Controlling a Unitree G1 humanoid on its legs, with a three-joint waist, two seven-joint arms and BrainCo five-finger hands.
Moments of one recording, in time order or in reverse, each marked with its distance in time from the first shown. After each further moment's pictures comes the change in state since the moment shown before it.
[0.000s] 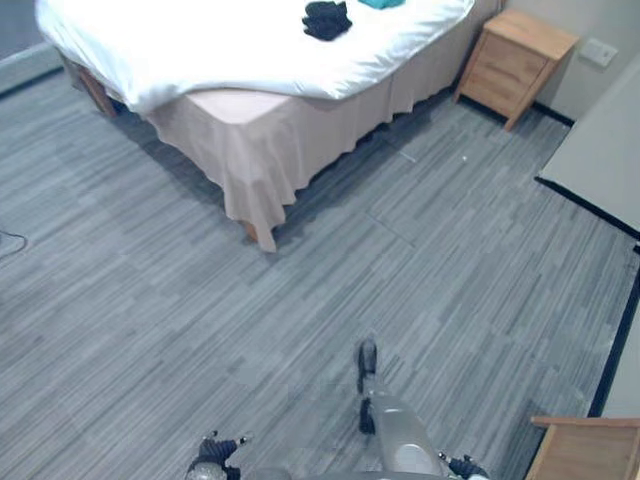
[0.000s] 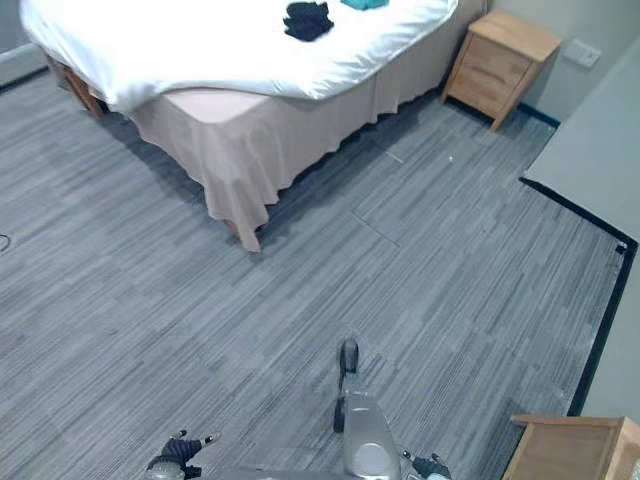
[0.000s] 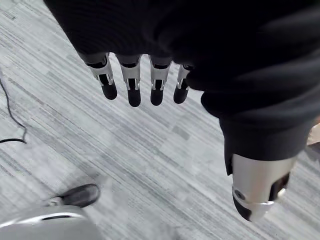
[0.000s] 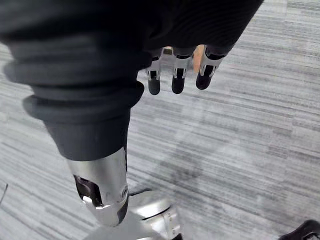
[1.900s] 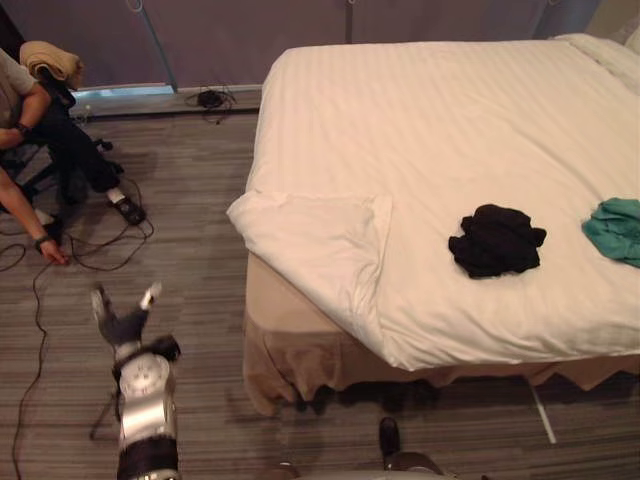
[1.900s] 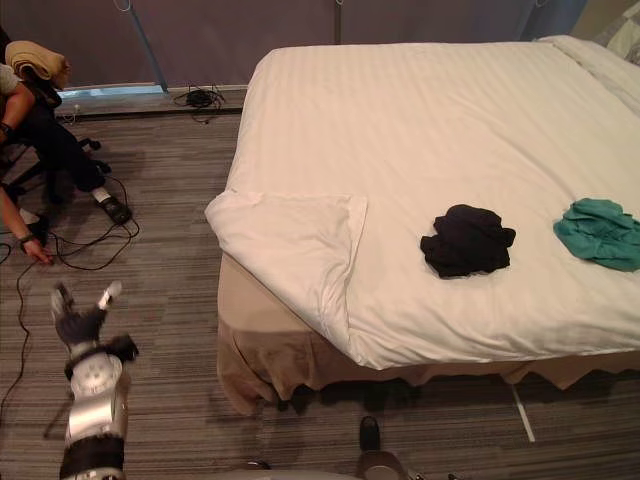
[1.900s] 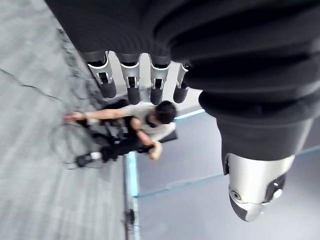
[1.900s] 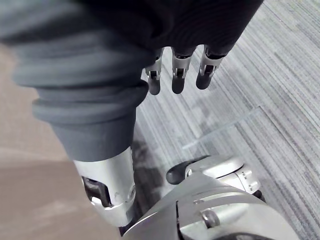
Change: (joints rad) left arm -0.104 0.226 0.164 -0.854 -0.244 -0.131 0.266; right arm 0.175 -0.007 0.136 -0.113 0.026 -0.042 -0.007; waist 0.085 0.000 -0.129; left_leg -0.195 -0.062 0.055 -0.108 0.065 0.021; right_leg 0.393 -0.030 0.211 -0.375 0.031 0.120
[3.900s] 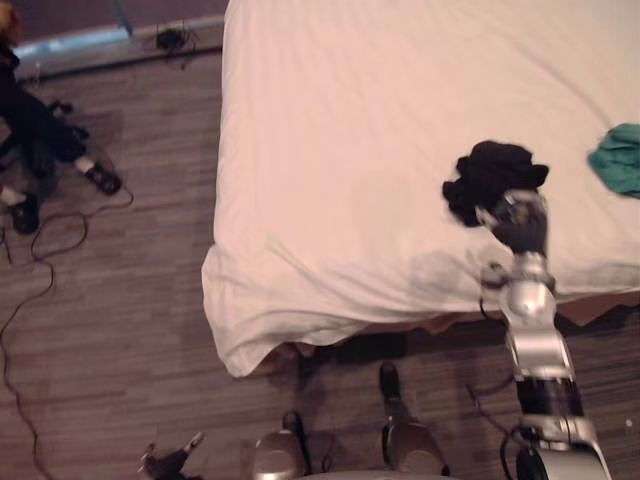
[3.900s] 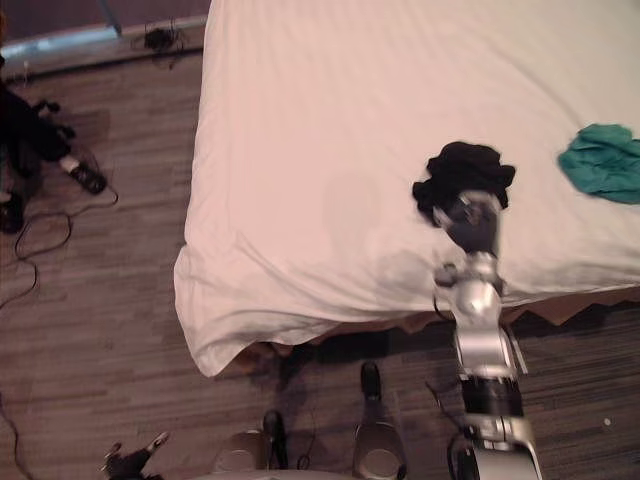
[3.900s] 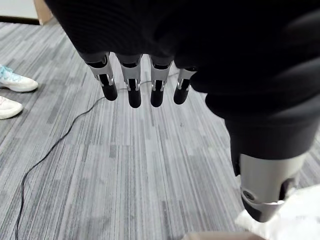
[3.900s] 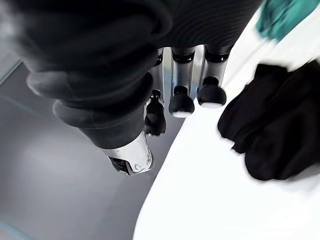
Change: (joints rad) left arm 0.314 -0.207 0.024 0.466 0.291 0.196 -0.106; right arm -0.694 -0.307 0.356 -0.836 -0.267 0.009 -0.159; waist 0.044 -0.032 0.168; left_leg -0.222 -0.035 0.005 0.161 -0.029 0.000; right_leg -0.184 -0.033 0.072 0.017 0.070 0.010
